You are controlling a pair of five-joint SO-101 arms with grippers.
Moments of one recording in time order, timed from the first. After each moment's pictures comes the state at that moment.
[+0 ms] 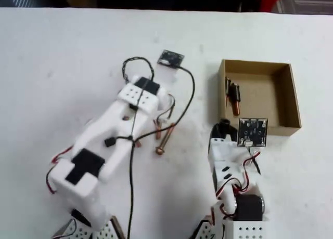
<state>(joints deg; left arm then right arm) 22.2 15.1 7.5 64.3 12.0 -3.7 -102.5 85.0 55.6 -0.7</state>
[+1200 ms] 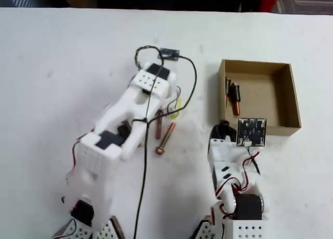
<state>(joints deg) 20.8 39.3 -22.6 79.6 20.8 -3.7 -102.5 86.1 55.6 -0.7</state>
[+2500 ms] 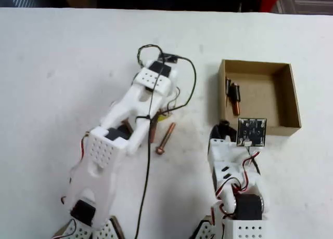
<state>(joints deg) 20.3 47.8 -34.1 90.2 20.8 -3.7 -102.5 86.1 55.6 -0.7</state>
